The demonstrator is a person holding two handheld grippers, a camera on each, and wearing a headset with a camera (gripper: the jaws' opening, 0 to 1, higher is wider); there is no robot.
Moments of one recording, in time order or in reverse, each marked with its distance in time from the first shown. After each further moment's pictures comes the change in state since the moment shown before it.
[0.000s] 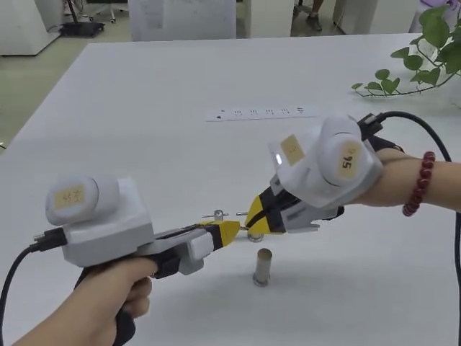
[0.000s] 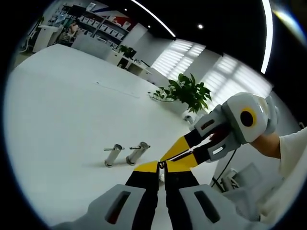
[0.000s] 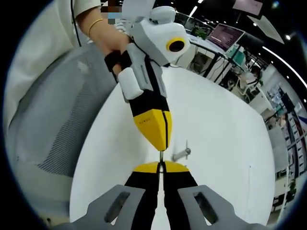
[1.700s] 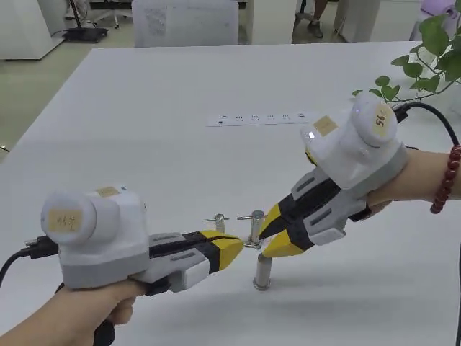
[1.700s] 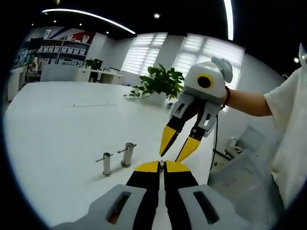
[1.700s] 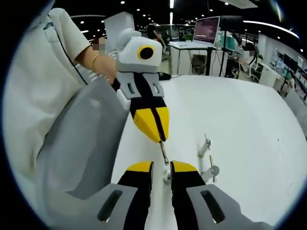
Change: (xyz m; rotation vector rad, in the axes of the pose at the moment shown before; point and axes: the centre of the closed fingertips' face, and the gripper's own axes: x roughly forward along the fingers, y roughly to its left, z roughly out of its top) left arm -0.014 -0.024 -0.013 0.356 0.067 -0.144; right arm -0.019 0.029 -0.003 0.320 -0.164 0.213
